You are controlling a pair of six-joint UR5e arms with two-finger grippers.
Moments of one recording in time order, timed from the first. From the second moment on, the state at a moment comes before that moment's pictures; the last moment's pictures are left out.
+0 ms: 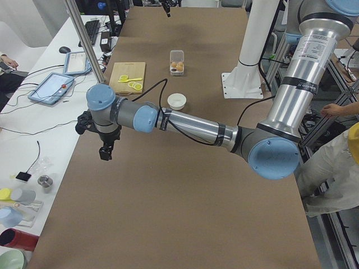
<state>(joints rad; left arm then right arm) -1.57 -1.89 -1.50 -1.60 -2.39 -0.08 1.22 -1.16 1.71 -2.20 2.42 -0.25</state>
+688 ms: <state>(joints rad) -1.58 -1.88 -1.53 -1.60 -2.39 -0.07 1.05 -1.09 1.65 -2.21 2.61 -0.26</state>
